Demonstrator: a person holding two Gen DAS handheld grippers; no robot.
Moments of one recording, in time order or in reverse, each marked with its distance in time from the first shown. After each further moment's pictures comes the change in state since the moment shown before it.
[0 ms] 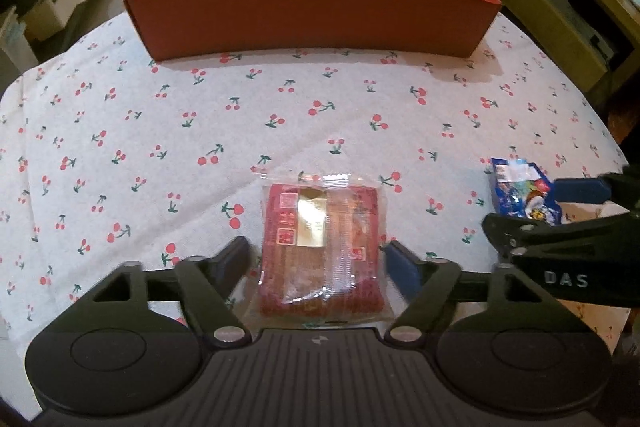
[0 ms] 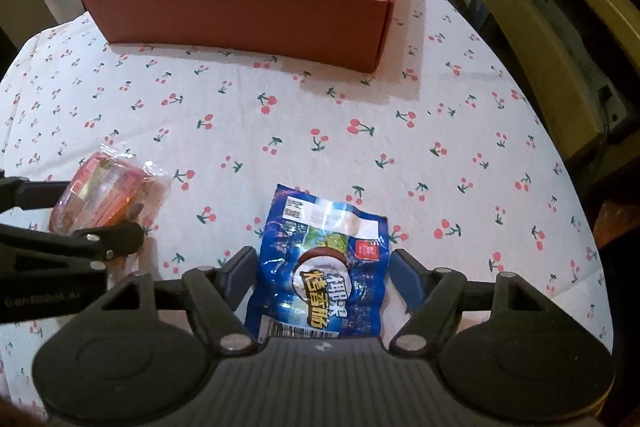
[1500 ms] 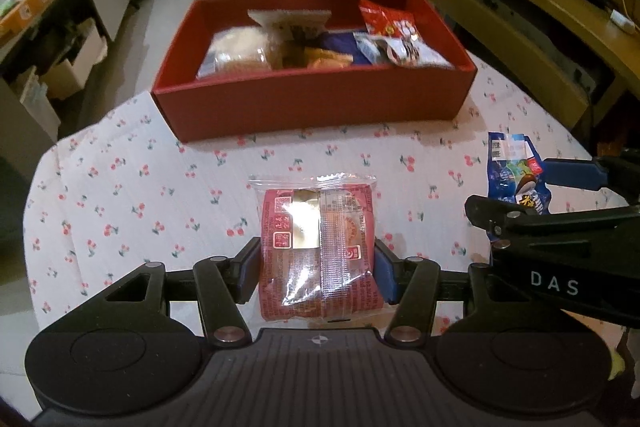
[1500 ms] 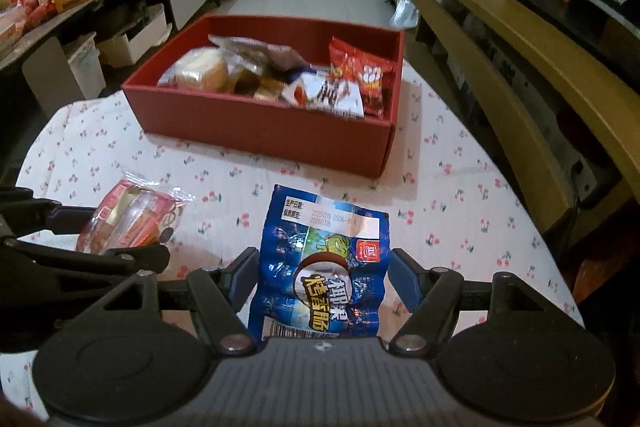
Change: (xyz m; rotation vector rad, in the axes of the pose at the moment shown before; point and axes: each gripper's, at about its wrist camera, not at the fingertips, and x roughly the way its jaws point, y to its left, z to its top) left arm -0.049 -0.009 0.027 0.051 -0.101 0.042; right arm -0.054 0.015 0.012 0.003 -0.261 0.004
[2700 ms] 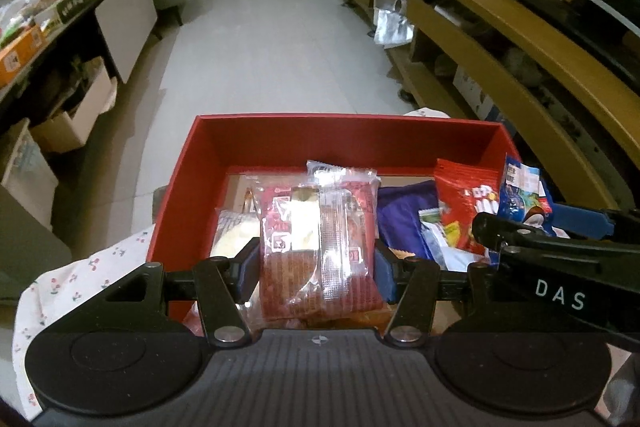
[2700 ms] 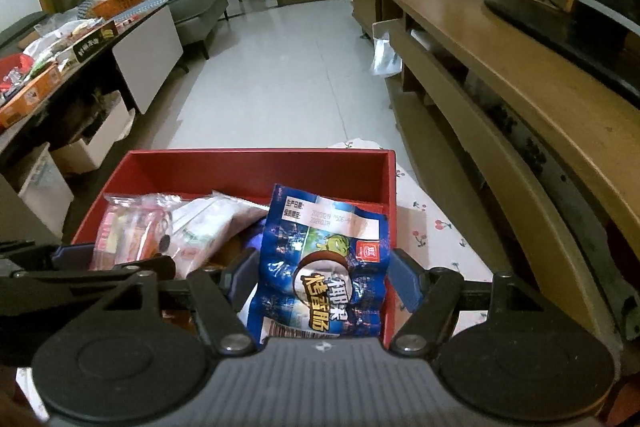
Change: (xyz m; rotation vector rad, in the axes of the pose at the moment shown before) left arm 0.073 0.028 0.149 -0.109 -0.098 0.059; right arm 0.092 -0.043 0.138 0.166 -0.100 0.022
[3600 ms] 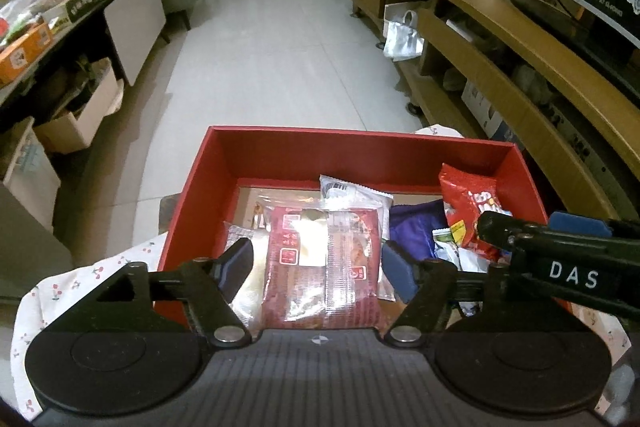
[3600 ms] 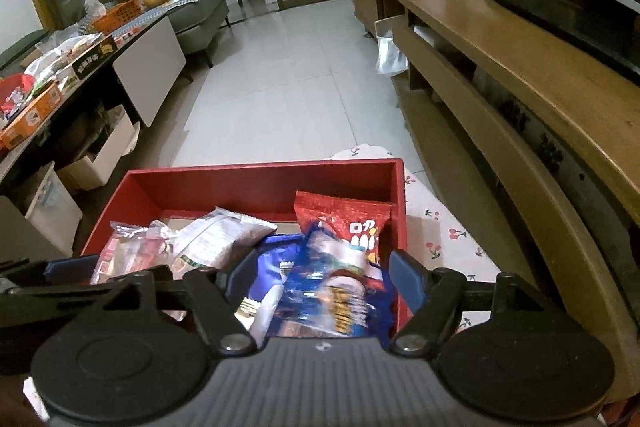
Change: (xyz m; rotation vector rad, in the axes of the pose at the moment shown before) left arm -0.001 0.008 0.007 -0.036 -0.028 0.002; right arm 0.012 -0.007 0.013 0.057 -0.003 0.042
